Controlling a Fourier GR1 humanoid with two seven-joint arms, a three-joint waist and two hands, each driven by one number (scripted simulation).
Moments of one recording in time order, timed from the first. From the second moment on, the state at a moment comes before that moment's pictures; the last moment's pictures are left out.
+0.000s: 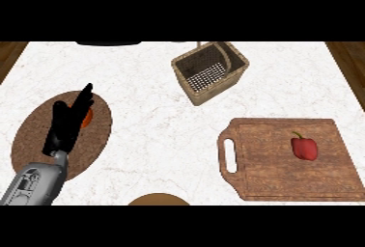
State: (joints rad) left arm -0.24 0.35 -0.12 -1.34 0.07 0.15 0.20; right arm 0.15 -0.89 -0.28 -1.70 0.34 0.47 -0.60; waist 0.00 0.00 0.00
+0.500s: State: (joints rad) left arm -0.24 0.33 -0.06 -1.34 0.03 0.09 0.20; right arm 0.04 -0.76 -0.19 -1.57 0.51 0.43 -0.64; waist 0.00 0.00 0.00
